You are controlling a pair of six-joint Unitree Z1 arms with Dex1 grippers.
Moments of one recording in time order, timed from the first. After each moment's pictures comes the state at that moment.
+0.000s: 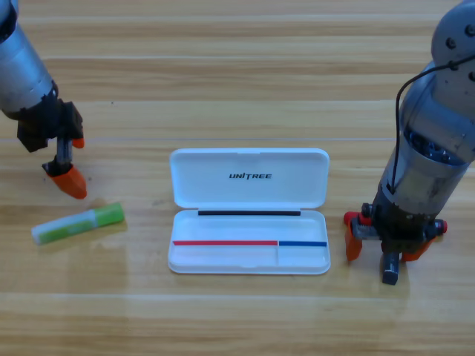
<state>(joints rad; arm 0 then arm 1) -0.32 1.94 -1.34 0.76 -0.06 0.95 0.82 2.04 -1.27 0.69 -0.03 0.79</state>
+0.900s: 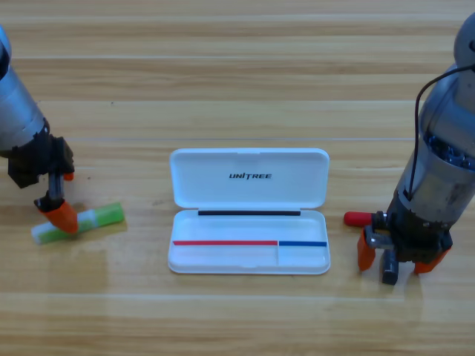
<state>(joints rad) -0.33 1.91 -1.15 0.63 -0.05 0.90 0.80 2.00 -1.21 0.69 -0.01 0.80</state>
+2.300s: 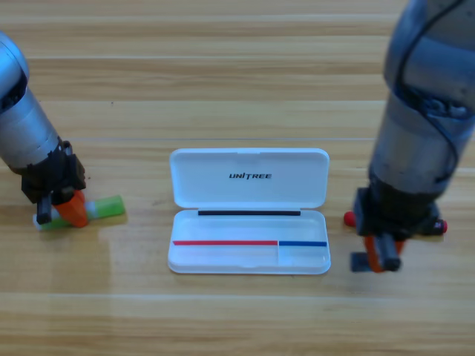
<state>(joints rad) -0.35 1.96 -1.11 0.55 -0.05 0.89 0.94 2.00 -1.57 1.13 0.00 -0.67</state>
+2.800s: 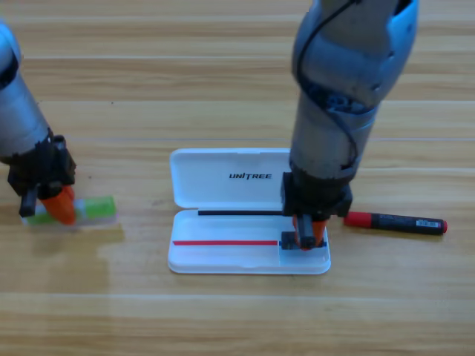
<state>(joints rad) -0.35 1.93 -1.18 0.72 -0.05 0.96 0.96 2.19 -1.83 1.13 0.00 -0.67</state>
